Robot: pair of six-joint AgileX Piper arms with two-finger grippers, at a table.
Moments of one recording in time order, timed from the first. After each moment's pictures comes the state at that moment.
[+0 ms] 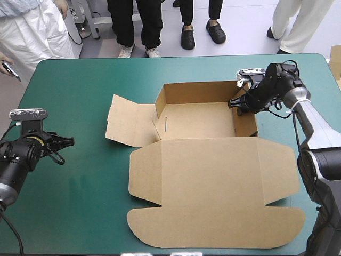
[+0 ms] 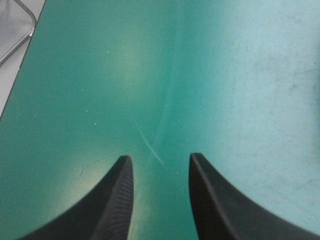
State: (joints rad) left arm 0.08 1.16 -0.84 0.28 0.58 -0.22; right arm 0.11 1.95 -1.72 0.18 1.07 -0.18
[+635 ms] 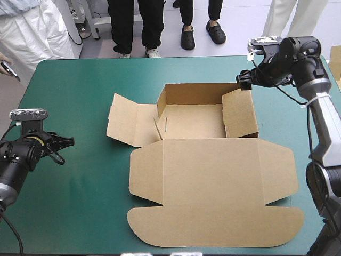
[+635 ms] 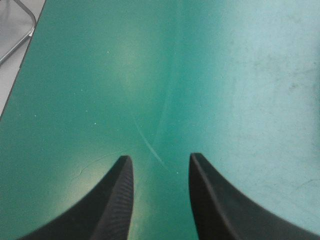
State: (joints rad) left arm 0.08 1.16 -0.84 0.28 0.58 -0.22; right arm 0.14 1.83 -1.98 0.06 1.24 -0.07
